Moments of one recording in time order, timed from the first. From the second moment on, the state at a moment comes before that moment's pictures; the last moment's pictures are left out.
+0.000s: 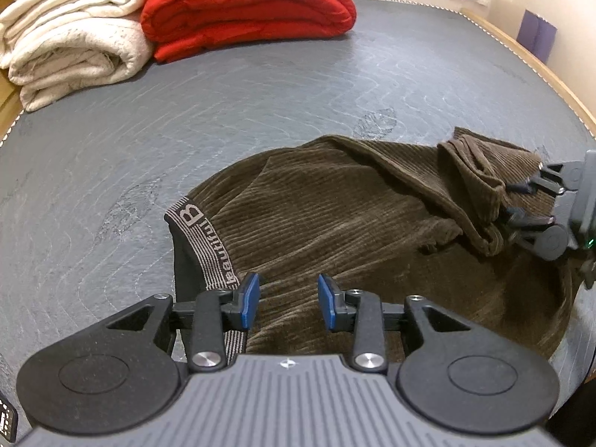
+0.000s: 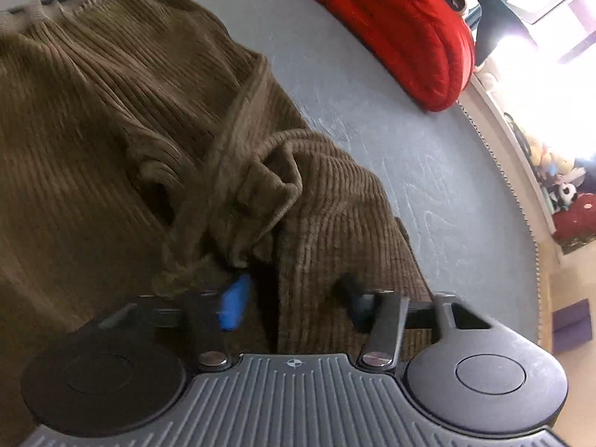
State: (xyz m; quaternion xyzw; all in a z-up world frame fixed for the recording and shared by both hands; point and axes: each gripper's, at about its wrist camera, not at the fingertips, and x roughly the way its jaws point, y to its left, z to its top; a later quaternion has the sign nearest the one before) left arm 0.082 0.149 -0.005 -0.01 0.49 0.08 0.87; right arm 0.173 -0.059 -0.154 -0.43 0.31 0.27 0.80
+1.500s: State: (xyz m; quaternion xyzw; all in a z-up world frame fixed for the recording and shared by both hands) left arm 0.068 0.188 -0.041 -0.02 0.51 0.11 0.86; right arm 0.138 -0.533 -0.121 0.31 0.32 -0.20 0.87
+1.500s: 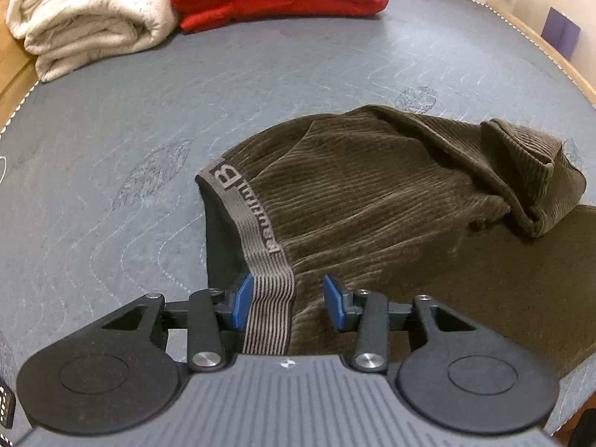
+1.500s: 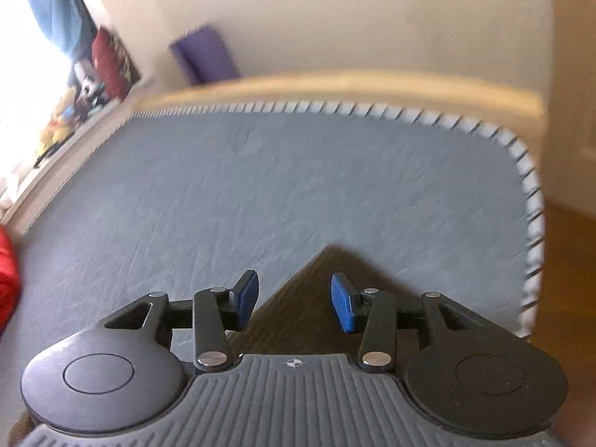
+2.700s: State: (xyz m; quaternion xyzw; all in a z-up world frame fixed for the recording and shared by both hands) left arm 0.107 0.160 -0.045 0.00 0.51 0.09 0.86; right arm 0.209 -0.582 -0.165 0.25 0.33 -0.21 0.88
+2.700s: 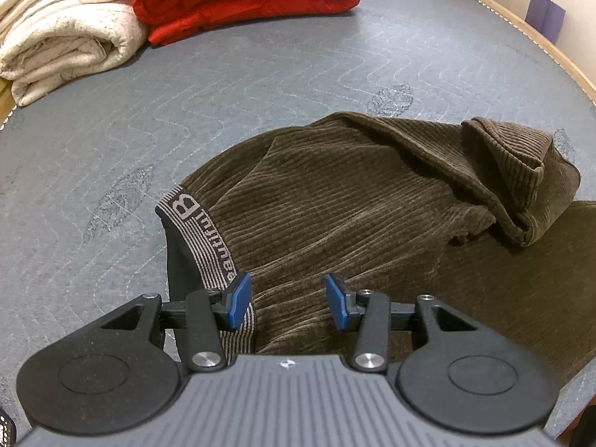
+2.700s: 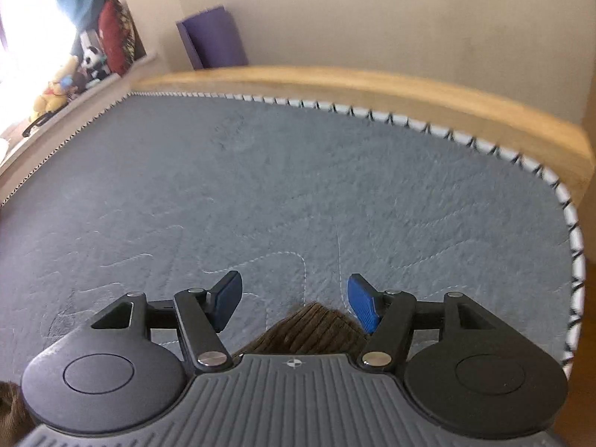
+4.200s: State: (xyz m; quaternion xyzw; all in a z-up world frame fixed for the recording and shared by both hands) left arm 0.111 0.161 -0.029 -0.01 0.49 0.07 0.87; right arm 0.134 -0.598 -0.166 0.33 0.41 -0.27 0.81
